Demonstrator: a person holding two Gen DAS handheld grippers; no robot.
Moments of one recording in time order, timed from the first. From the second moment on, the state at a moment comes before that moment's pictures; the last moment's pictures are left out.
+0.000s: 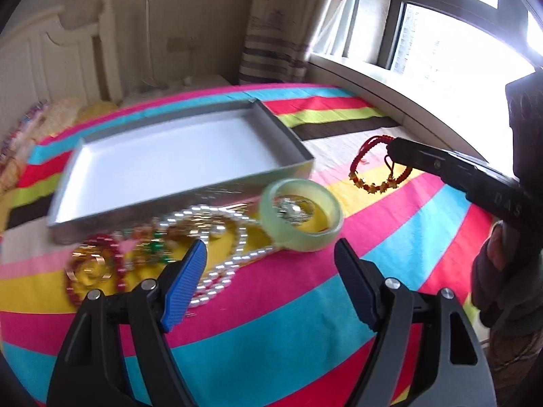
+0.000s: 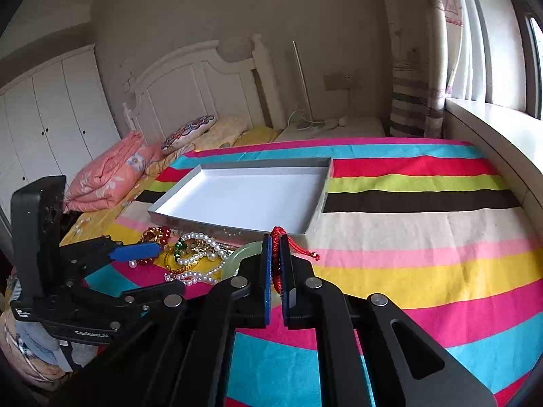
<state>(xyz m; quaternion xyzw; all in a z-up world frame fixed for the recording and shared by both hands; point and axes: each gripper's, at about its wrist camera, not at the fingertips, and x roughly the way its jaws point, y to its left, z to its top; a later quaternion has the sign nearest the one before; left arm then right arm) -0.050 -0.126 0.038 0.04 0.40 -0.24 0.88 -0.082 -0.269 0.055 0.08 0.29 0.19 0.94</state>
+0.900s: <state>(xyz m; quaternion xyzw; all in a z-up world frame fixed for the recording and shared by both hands) -0.029 -0.174 0.029 0.08 0.43 -0.24 0.87 -0.091 -0.297 0.045 0.12 0.27 0.20 0.93</state>
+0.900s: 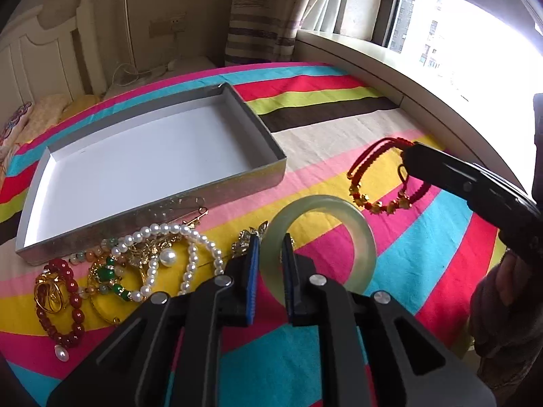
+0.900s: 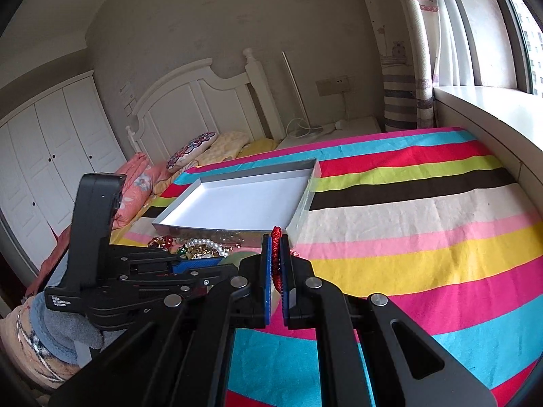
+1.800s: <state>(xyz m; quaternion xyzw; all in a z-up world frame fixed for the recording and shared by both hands) 0.033 -0.070 0.064 -0.06 0.41 -0.18 0.89 -0.012 -0.227 0.076 0.07 0.28 0.23 0.93</state>
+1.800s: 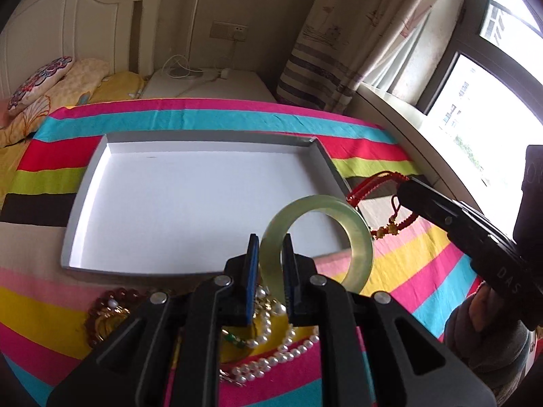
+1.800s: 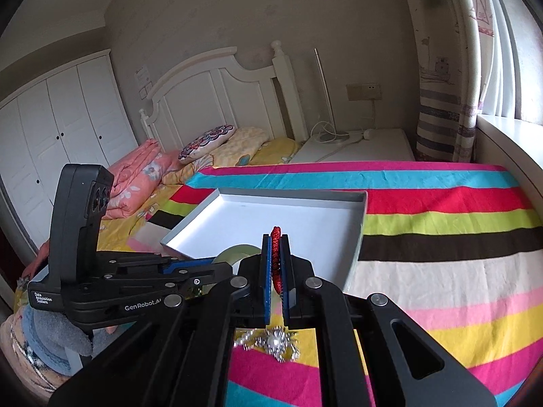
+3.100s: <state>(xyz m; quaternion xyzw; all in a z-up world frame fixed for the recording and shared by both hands) 0.044 0.032 0.084 -0.13 0.35 -0.03 0.93 0.029 -0.224 0.045 0.10 0.34 0.18 0.92</state>
